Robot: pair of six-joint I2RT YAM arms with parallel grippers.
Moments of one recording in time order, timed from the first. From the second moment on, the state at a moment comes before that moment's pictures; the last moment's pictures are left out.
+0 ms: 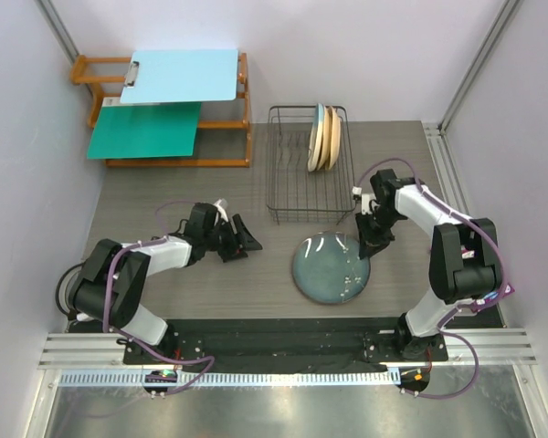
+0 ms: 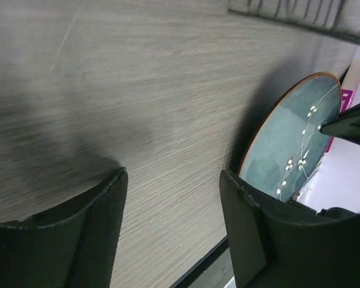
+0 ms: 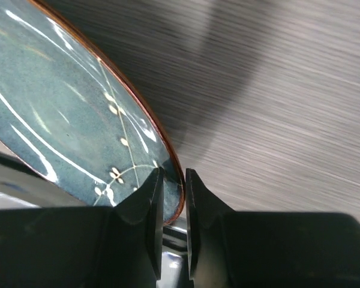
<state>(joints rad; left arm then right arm) -0.39 1.53 0.61 0.13 0.44 -0.81 0.13 1.64 1.09 -0.97 -0.23 -0.11</state>
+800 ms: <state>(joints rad) -0.51 1.72 0.59 0.44 0.53 -0.93 0.21 1.64 0.82 -0.34 -0.53 0.34</state>
